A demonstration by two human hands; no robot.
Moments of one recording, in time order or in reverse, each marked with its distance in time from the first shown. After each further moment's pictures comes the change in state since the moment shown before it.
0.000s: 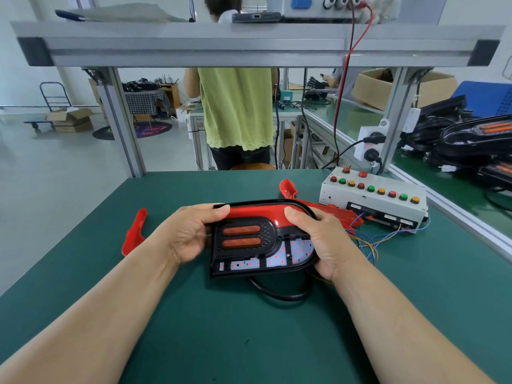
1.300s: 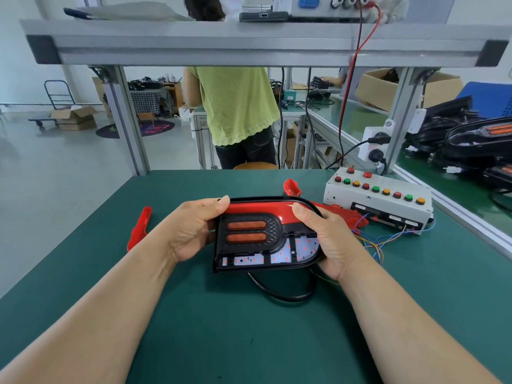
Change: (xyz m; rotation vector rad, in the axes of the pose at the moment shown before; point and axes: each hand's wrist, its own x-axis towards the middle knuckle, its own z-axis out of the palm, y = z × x) left_hand 0.003 0.000 -0.009 0.087 -0.068 0.071; right_hand 0.005 0.002 -0.004 0.002 -0.068 -0.003
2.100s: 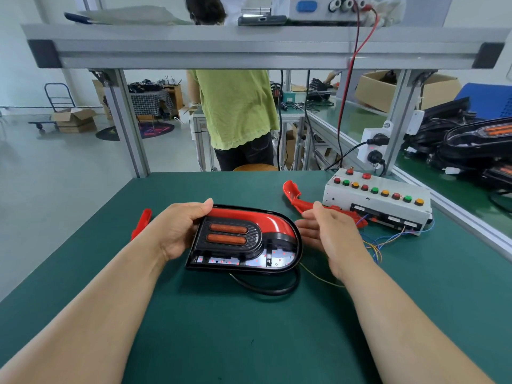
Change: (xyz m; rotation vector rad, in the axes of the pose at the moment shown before) left_hand 0.003 0.004 -0.021 0.056 0.116 -0.077; right_hand 0.006 -0.004 -0.001 -0.265 0.380 -0.025
